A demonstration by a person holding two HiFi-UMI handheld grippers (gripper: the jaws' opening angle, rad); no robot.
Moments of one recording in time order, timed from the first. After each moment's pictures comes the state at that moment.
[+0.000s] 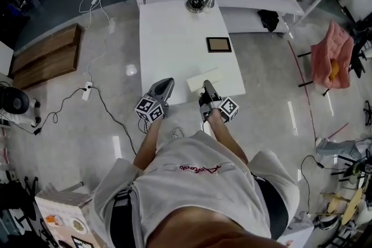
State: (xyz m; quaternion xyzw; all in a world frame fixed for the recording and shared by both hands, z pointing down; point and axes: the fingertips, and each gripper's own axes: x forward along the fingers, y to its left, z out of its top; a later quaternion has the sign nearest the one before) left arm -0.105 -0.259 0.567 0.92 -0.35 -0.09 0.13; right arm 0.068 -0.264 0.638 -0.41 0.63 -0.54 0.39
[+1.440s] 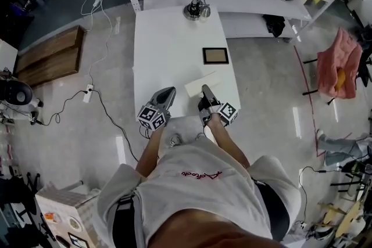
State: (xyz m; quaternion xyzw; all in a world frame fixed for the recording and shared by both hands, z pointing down) left arm -0.048 -0.296 0.588 0.91 -0.38 -0.05 0.15; right arm 0.107 -0.317 0.649 -0.39 0.62 -0.57 0.36
